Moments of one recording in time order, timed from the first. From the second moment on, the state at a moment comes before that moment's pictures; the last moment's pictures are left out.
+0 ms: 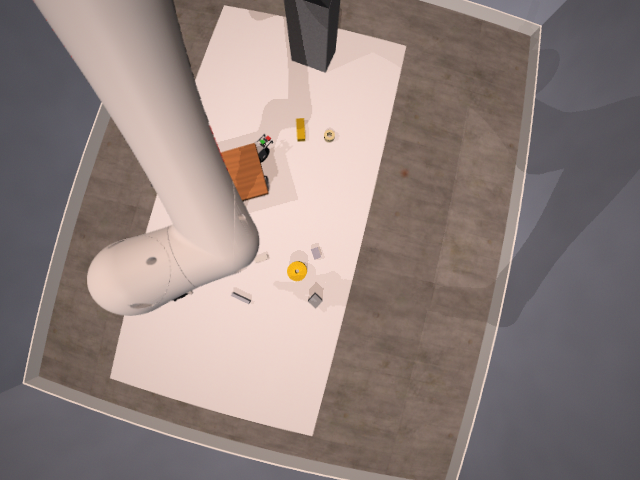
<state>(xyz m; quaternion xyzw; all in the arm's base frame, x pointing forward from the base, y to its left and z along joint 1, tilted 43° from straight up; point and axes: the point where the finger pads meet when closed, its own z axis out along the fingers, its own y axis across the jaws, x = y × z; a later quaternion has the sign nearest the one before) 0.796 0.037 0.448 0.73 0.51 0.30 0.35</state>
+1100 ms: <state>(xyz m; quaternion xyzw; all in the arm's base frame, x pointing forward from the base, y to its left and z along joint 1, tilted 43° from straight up) 0.731 0.030 0.356 0.74 0.51 0.30 0.32</state>
